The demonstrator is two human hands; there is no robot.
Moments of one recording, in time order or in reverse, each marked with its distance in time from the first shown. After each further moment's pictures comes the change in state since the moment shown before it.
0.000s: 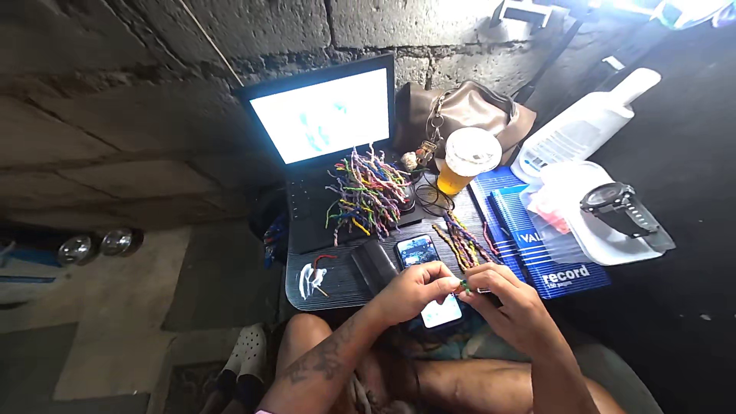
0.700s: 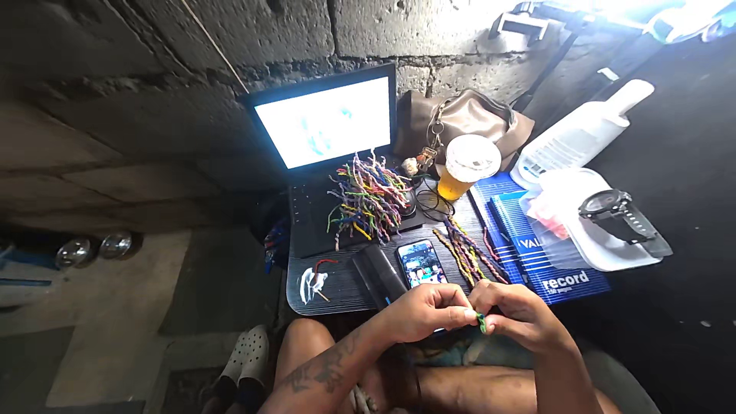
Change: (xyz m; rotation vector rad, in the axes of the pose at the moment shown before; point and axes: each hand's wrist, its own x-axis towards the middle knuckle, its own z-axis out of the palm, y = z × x) left_hand -0.006 -0.006 0.010 -0.097 -0.174 0.072; right_hand -0.002 0.020 -0.011 0.658 -0.243 0.005
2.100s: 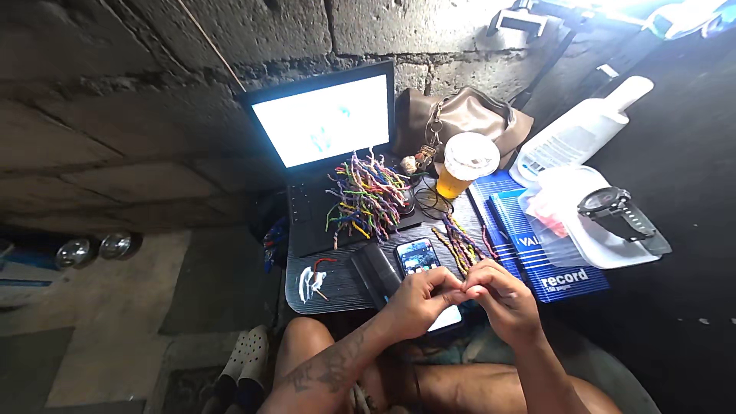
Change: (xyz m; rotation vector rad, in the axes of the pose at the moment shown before) left_hand 0.003 -0.007 0.001 0.356 0.249 0.183; right_hand 0.011 0.006 0.027 -0.264 0.399 -0.010
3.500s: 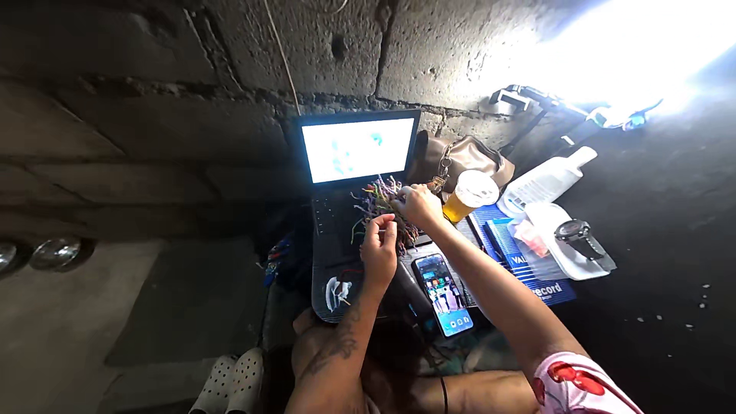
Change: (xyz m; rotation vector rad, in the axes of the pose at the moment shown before) left_hand 0.015 0.008 -0.097 0.035 0.797 -0.030; right_hand 0.216 0.035 0.115 -0.988 -0.379 0.526
